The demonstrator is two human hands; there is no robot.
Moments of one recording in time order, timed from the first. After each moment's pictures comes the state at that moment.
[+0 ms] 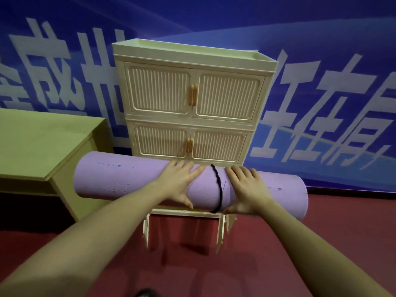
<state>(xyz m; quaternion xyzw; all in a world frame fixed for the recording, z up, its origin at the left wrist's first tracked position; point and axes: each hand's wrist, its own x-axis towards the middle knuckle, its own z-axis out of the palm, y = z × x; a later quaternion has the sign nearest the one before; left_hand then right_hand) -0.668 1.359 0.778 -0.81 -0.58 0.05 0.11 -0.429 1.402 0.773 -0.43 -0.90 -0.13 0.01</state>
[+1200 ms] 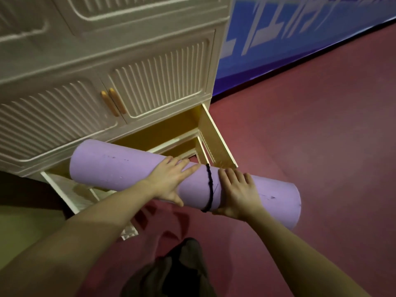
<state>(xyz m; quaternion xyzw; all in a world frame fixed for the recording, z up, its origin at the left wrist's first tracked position) -0.698 1.618 0.520 -0.95 -0.27 0.17 -0.04 -0.480 1.503 0.515 -0.68 -0.73 0.10 -0.07</state>
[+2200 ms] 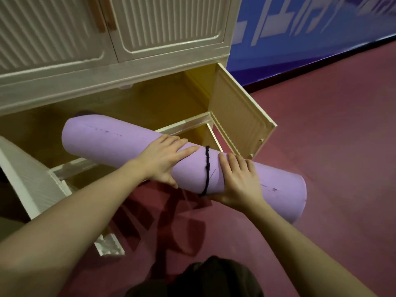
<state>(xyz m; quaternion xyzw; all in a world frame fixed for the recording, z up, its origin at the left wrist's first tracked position) -0.743 1.638 0.313 -0.97 -0.23 -0.03 0.09 -0.525 1.507 0.300 -0.70 -0.72 -0.04 0.03</state>
